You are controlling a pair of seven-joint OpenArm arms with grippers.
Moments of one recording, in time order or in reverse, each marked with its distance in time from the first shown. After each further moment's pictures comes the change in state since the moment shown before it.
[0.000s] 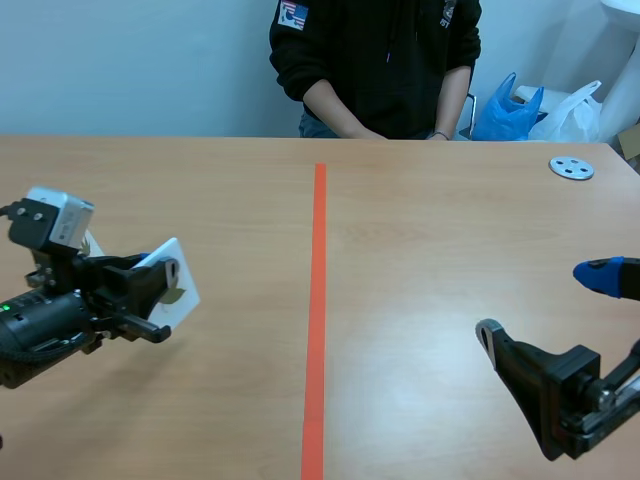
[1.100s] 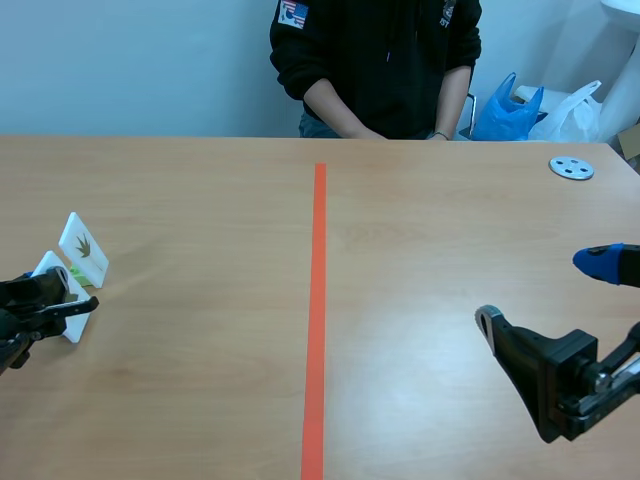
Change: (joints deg) left arm -5.2 6.6 -10.5 -19.8 -5.7 12.0 -9.2; right arm 1.3 0.0 0.0 0.0 0.0 0.0 -0.4
